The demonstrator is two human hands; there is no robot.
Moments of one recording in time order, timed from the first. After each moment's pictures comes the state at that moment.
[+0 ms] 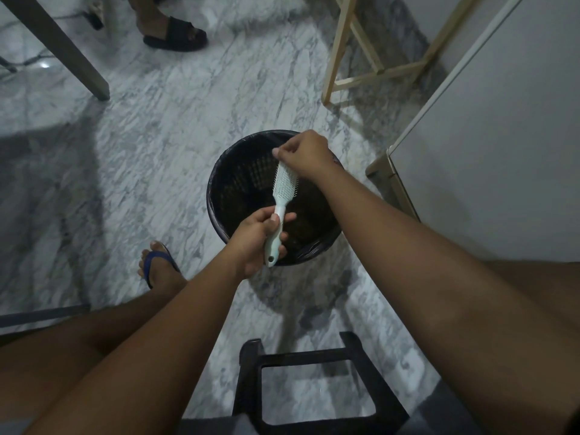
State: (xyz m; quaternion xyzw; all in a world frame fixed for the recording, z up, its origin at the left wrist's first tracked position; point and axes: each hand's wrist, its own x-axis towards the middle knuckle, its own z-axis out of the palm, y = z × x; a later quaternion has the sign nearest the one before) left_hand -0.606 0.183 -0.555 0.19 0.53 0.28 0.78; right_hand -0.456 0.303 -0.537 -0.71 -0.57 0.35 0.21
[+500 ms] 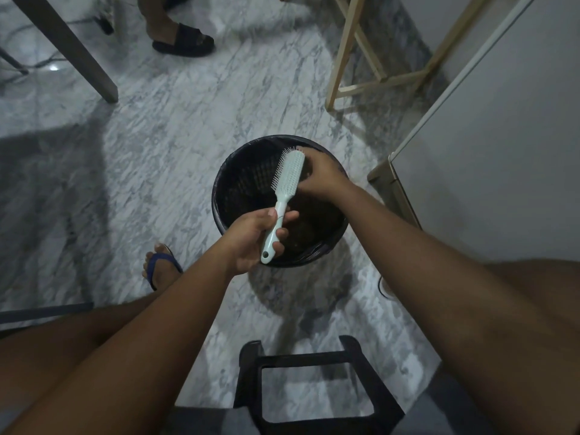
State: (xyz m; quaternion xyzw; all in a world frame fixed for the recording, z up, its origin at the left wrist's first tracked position) left_hand -0.619 0.189 -0.529 0.13 0.47 0.27 0.83; right_hand -0.433 0.278 -0.562 -0.63 -0.62 0.41 0.22
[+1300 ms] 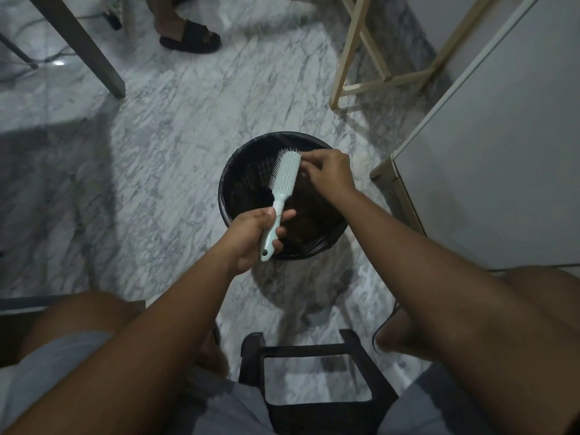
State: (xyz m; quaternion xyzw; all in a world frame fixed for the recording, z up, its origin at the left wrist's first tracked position) left_hand -0.627 0.174 -0.522 0.14 0.50 0.31 0.79; right_hand -0.442 0.260 -0.545 -0.67 -0.58 0.33 0.32
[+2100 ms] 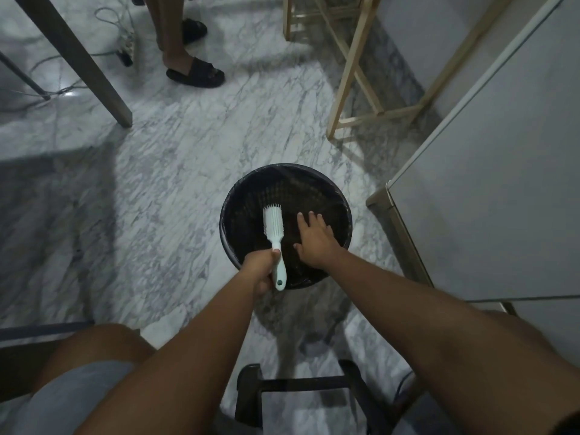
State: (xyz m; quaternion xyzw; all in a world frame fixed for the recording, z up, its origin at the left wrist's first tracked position) left_hand -0.607 0.189 -0.580 0.10 0.69 0.22 0.69; right_hand -0.459 0.220 -0.600 -0.66 -0.69 0.27 -0.10
